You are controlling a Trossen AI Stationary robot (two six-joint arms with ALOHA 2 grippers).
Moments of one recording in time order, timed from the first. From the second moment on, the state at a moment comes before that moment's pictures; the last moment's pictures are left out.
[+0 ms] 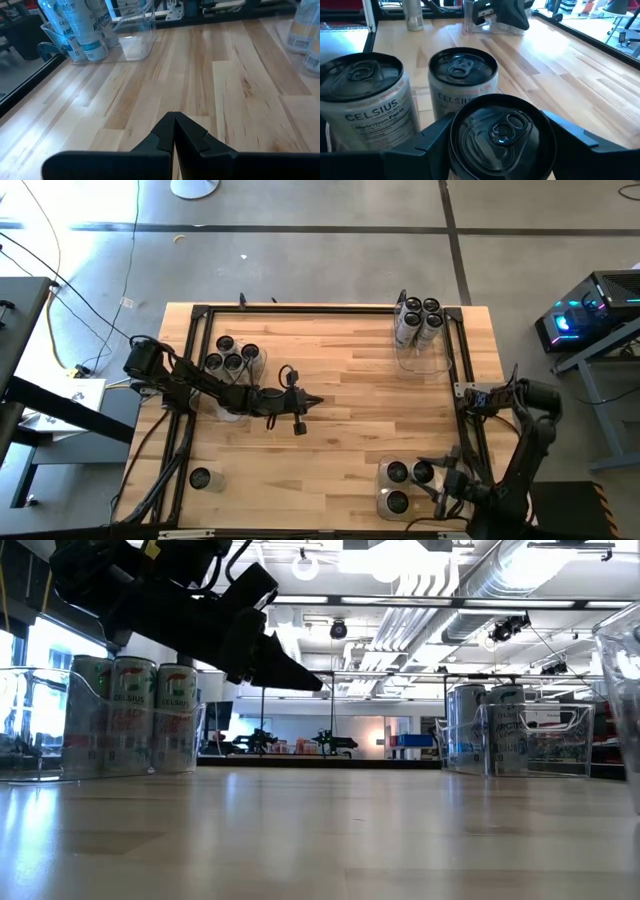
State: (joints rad) left arm -0.18 1.69 0.63 0.69 -0.40 0.05; right arm 1.31 1.79 1.13 -1.26 1.15 1.87
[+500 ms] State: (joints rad) left arm -0.18 1.69 0.63 0.70 -0.40 0.05; right arm 1.26 1.80 1.13 -1.37 1.11 1.94
